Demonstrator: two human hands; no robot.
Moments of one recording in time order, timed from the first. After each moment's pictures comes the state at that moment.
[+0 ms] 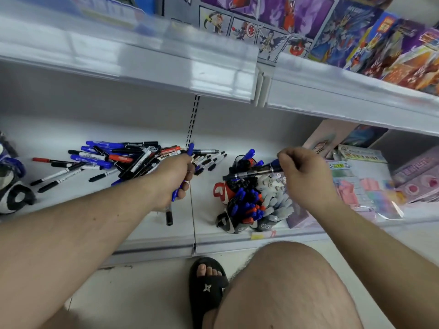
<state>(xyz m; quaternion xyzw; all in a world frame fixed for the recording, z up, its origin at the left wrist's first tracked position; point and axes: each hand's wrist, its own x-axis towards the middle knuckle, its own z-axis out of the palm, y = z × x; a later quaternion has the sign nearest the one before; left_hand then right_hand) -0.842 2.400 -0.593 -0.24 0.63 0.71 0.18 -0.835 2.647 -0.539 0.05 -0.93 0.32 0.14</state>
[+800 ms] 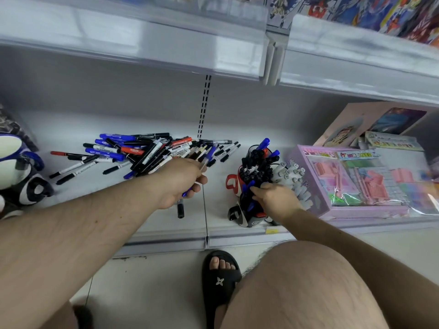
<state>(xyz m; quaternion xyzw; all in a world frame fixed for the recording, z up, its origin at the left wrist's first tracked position) -0.837 2.403 -0.606 -0.21 0.70 0.65 0.20 -0.882 2.671 -0.700 0.28 -0.96 -0.04 0.04</state>
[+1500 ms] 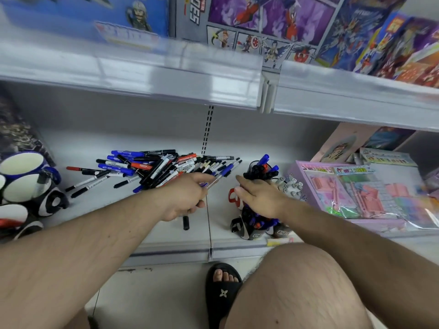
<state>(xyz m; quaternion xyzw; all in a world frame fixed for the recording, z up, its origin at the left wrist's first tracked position) -0.823 2.393 -0.601 -0.11 0.76 0.60 0.22 -0.871 2.608 -0.613 0.16 -0.96 0.08 -0.20</state>
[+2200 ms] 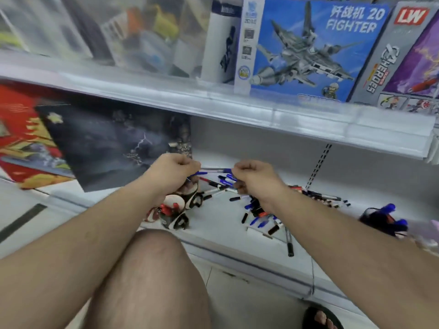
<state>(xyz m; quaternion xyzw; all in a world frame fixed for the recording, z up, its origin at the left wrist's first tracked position) -0.682 2.154 -0.518 -0.28 0.76 0.58 -0.11 -0.786 2.320 -0.535 0.13 -0.74 0.62 -0.23</state>
